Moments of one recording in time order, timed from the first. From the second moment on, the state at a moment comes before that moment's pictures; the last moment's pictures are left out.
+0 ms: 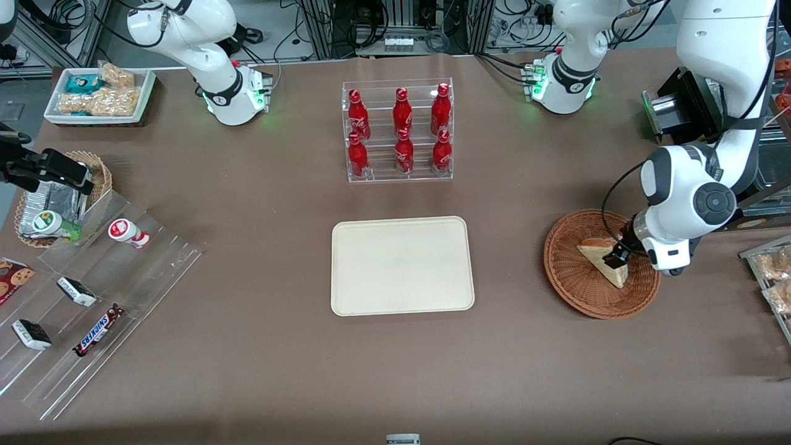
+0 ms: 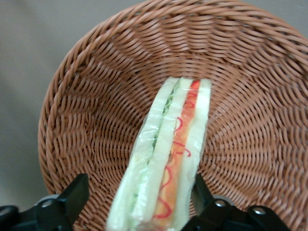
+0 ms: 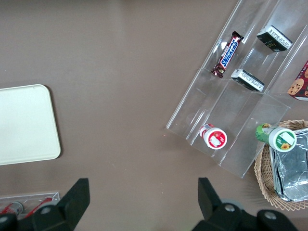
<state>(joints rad) 0.08 0.30 -0.06 -2.15 0.04 2.34 -1.00</state>
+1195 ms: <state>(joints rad) -0.44 0.52 -0.08 -1.59 -0.02 1.99 -1.07</state>
